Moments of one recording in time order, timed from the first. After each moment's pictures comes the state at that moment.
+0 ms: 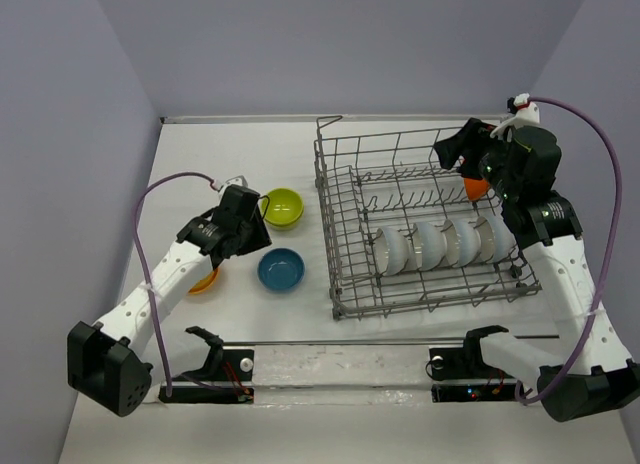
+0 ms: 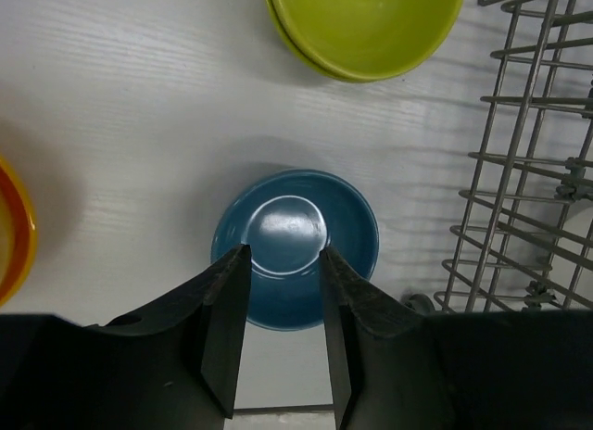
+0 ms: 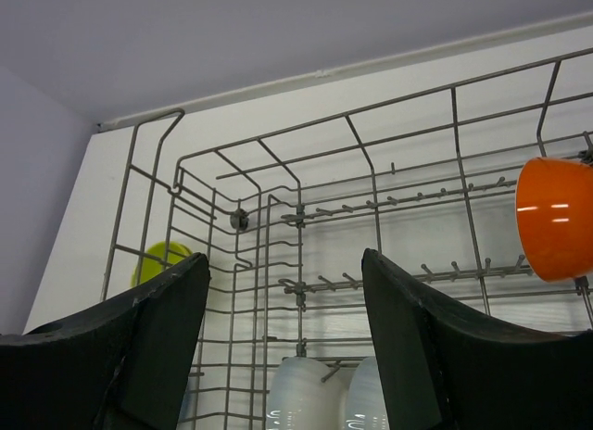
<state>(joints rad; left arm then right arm) -0.48 1.13 0.94 -0.73 -0.19 -0.69 0.18 1.06 1.29 -0.44 -0.07 0.42</state>
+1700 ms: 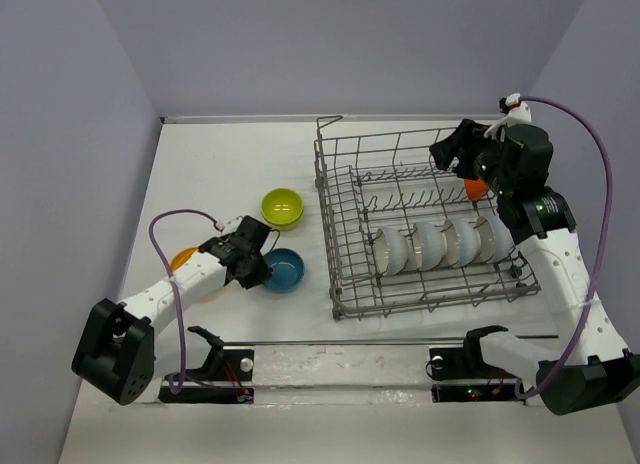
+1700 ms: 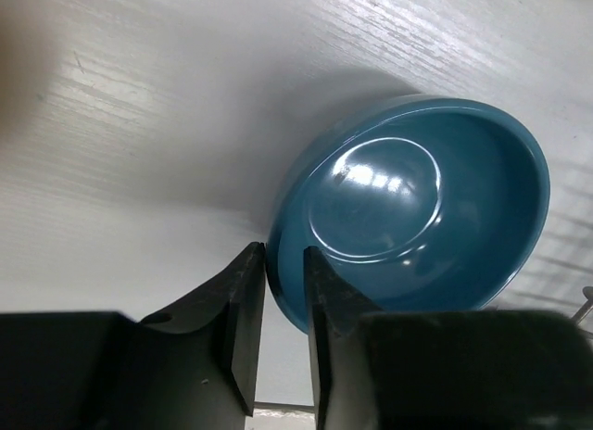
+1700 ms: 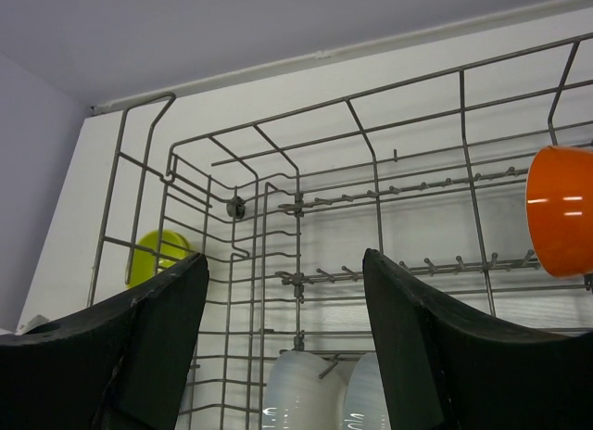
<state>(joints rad) -0.53 1.16 0.64 -0.66 -0.18 -0.97 0.18 1.09 1.28 -0.44 -0.09 0.42</state>
